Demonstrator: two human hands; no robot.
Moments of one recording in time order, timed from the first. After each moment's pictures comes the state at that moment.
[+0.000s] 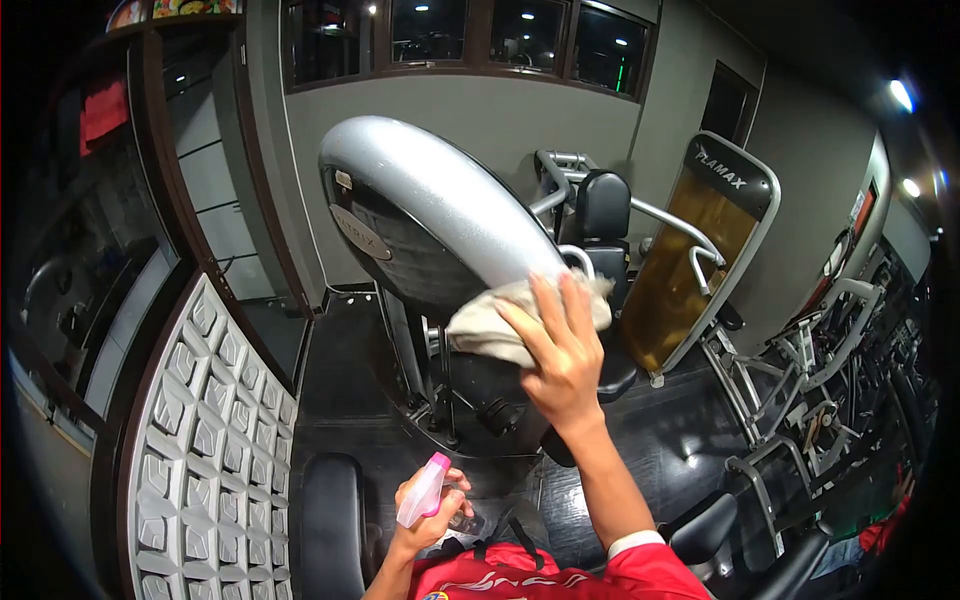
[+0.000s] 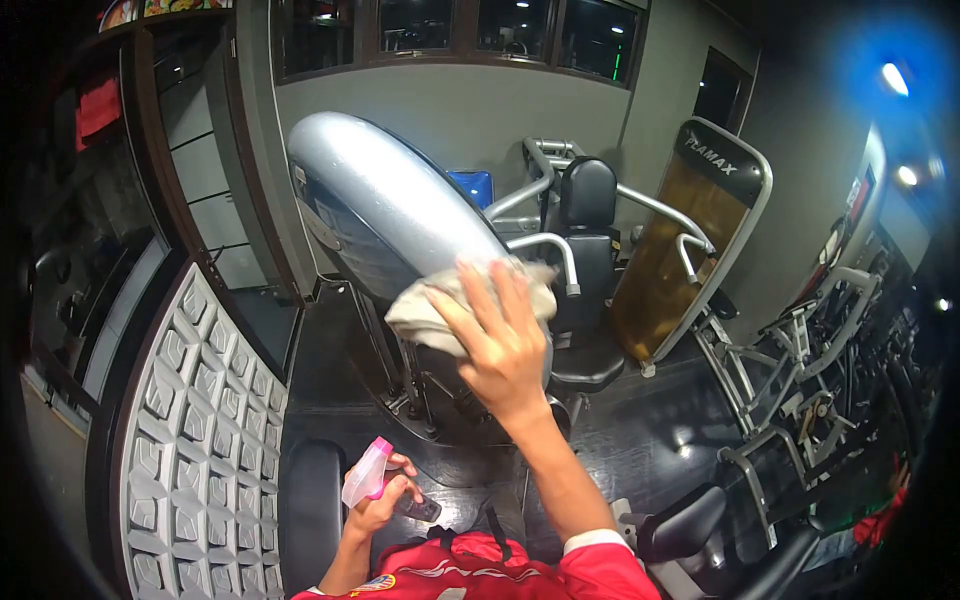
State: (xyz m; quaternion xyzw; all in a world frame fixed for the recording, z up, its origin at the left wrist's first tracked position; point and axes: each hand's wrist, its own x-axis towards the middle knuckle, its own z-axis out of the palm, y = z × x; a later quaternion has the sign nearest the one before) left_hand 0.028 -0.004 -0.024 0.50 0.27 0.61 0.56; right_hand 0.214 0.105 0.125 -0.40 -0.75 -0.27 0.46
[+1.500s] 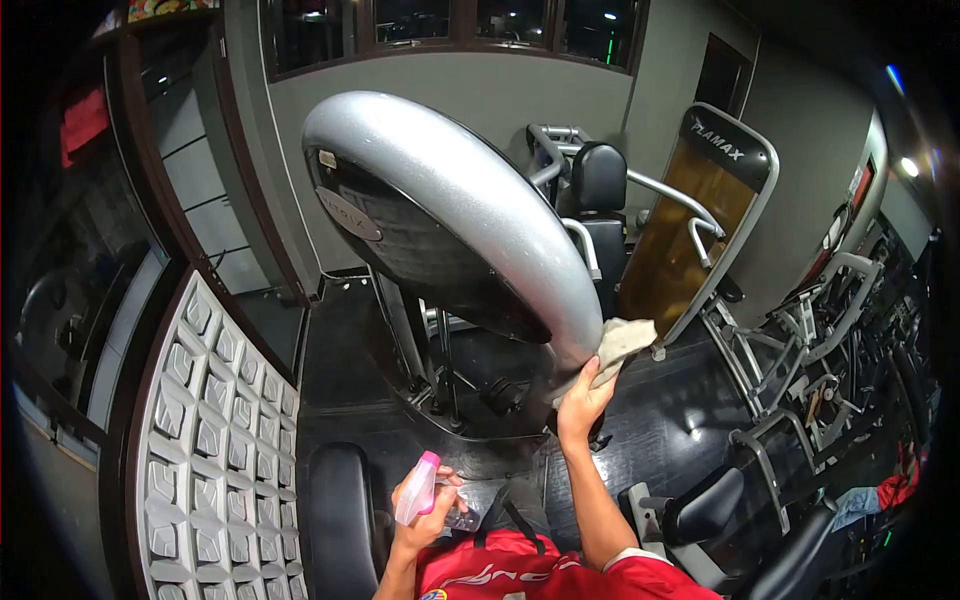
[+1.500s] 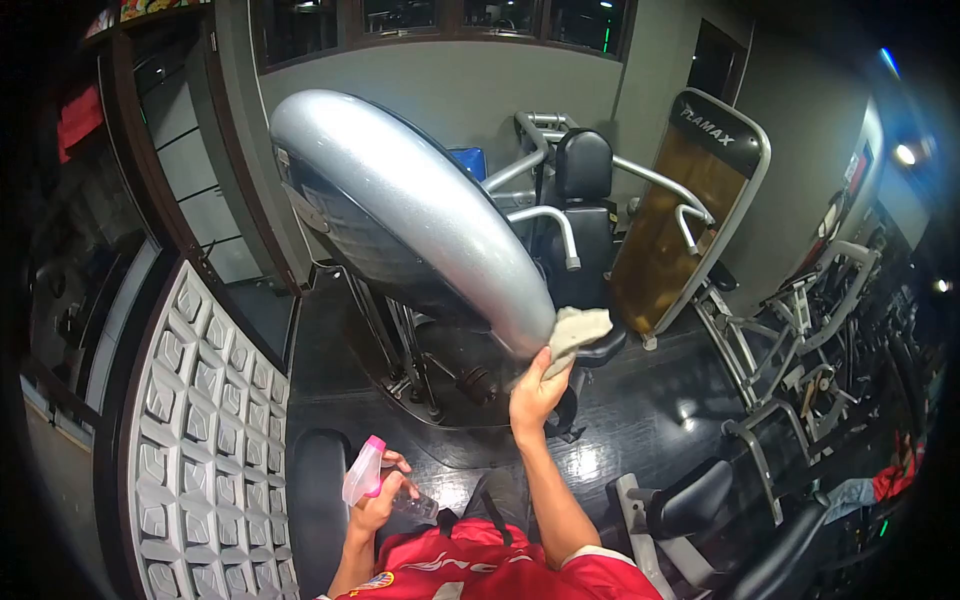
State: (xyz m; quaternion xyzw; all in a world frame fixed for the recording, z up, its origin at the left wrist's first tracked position) left_hand 0.009 -0.012 -0.054 0.53 0.31 0.58 0.54; right_hand 0.234 0.104 -0.016 -0.54 -0.38 0.08 0.75
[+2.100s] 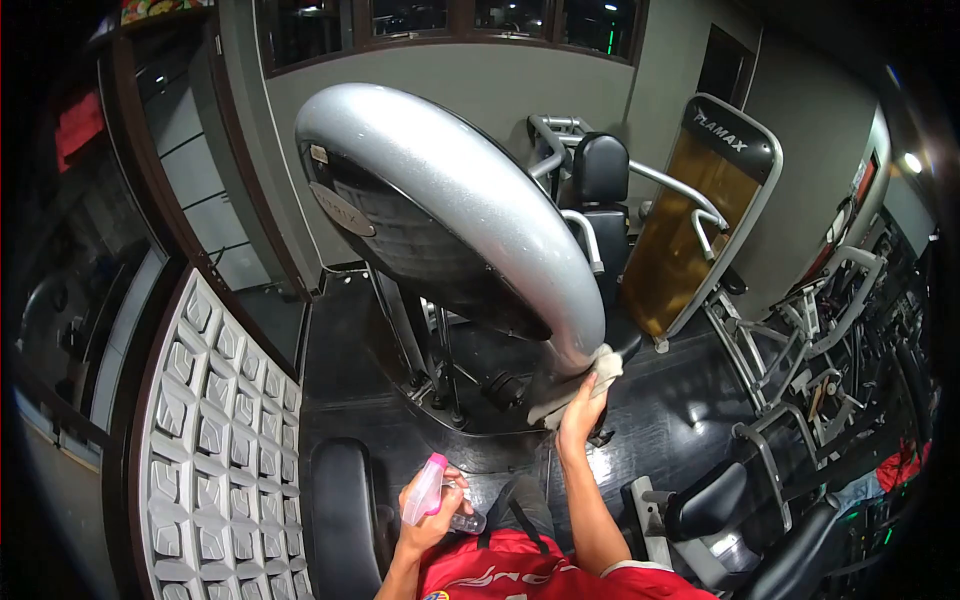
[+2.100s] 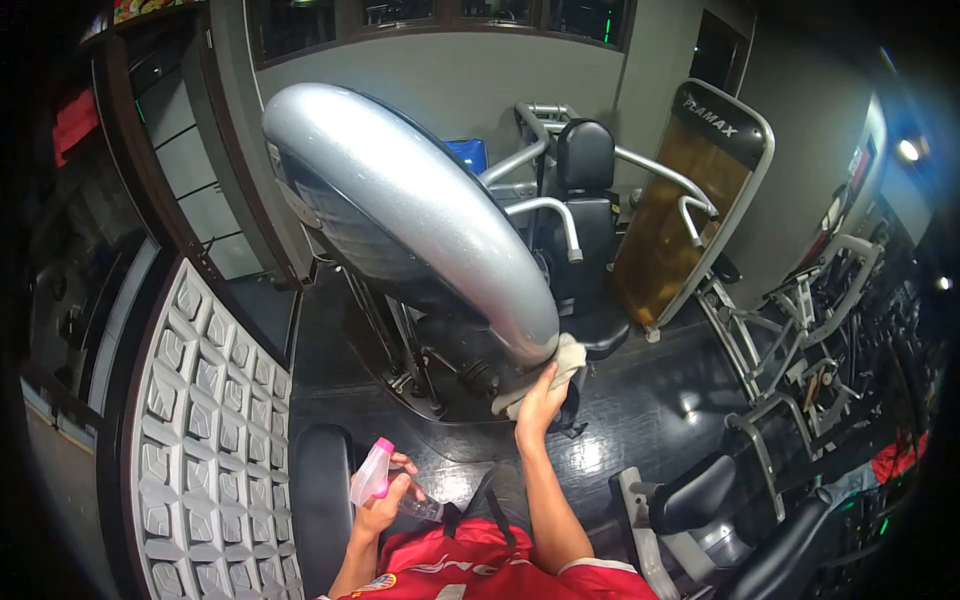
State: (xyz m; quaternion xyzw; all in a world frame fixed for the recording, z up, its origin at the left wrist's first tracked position) left_hand 0.016 -0.017 -0.054 0.49 0.32 0.57 0.58; right_hand 0.246 0.106 -0.074 -0.54 -0.28 0.18 0.78
